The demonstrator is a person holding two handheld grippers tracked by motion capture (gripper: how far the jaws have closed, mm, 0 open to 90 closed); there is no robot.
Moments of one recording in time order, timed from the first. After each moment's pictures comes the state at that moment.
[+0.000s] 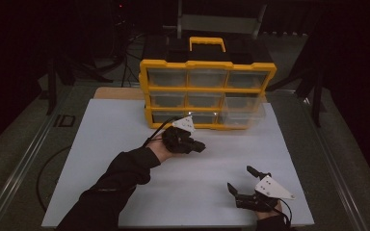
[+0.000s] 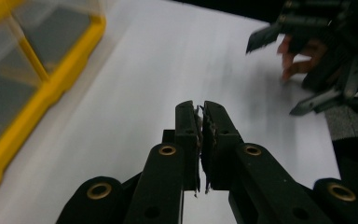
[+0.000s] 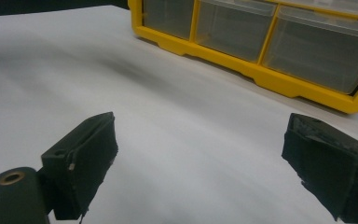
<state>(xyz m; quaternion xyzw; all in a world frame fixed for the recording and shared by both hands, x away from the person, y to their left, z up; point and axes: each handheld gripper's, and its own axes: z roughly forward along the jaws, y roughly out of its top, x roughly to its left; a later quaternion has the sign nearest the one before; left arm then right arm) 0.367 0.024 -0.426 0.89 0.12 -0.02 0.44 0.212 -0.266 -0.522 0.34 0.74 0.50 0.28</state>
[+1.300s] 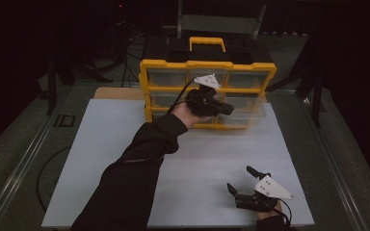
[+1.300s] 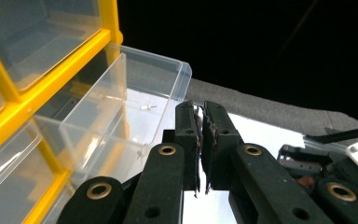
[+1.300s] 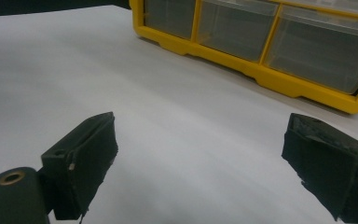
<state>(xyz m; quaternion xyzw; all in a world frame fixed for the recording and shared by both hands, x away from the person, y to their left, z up) 0.418 -0.038 -0.341 0.85 0.14 0.00 0.51 0.212 -0.265 -0.522 0.34 0.74 0.50 0.28</state>
